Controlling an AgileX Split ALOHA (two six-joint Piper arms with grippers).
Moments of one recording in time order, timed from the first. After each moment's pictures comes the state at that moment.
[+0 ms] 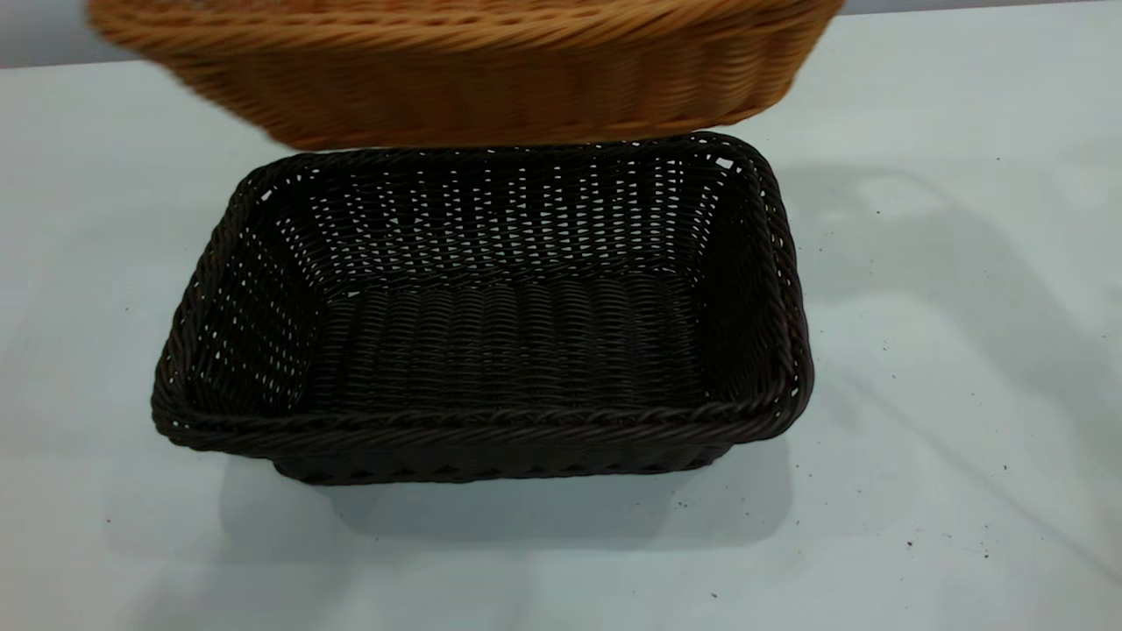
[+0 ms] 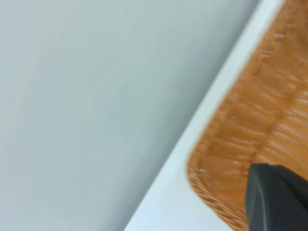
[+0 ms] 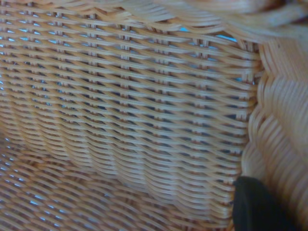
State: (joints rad) left arm -0.92 1.21 -1.24 0.79 0.88 -0.05; right arm 0.27 1.92 -1.64 0.44 1.22 0.03
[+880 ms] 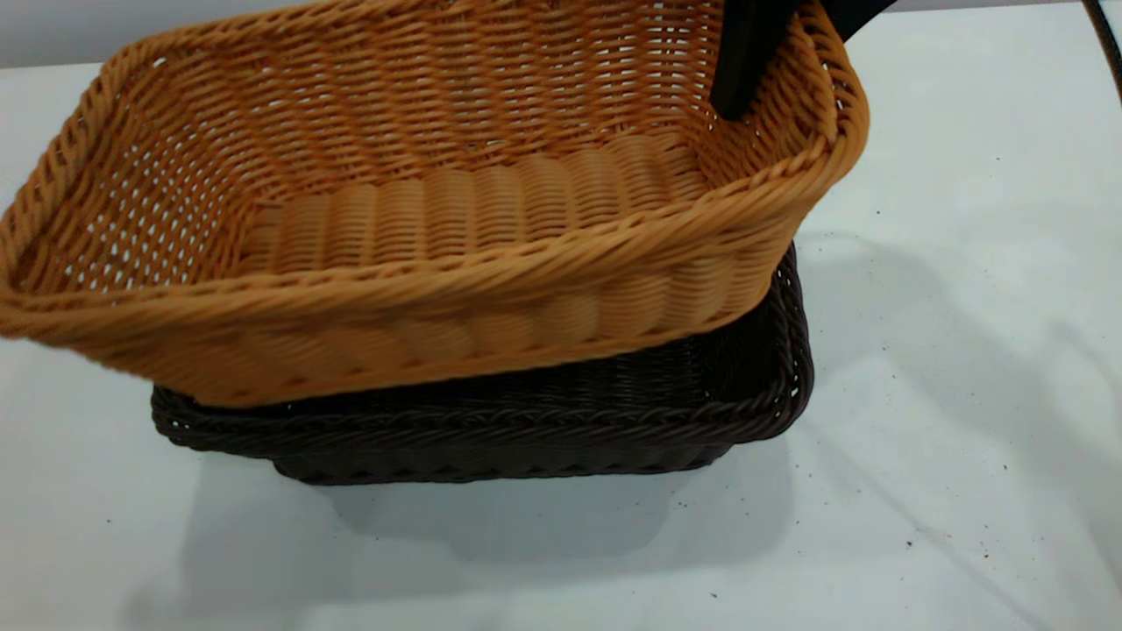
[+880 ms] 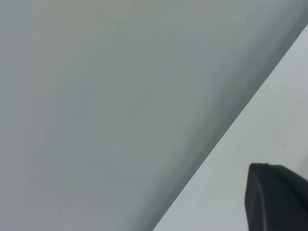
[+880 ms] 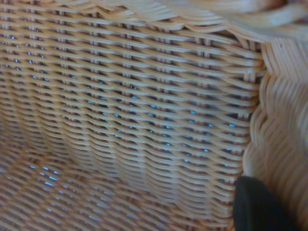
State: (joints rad) left arm -0.92 1.21 -1.24 0.91 0.88 -0.14; right arm 0.38 1.92 -1.46 0.46 1.22 0.03
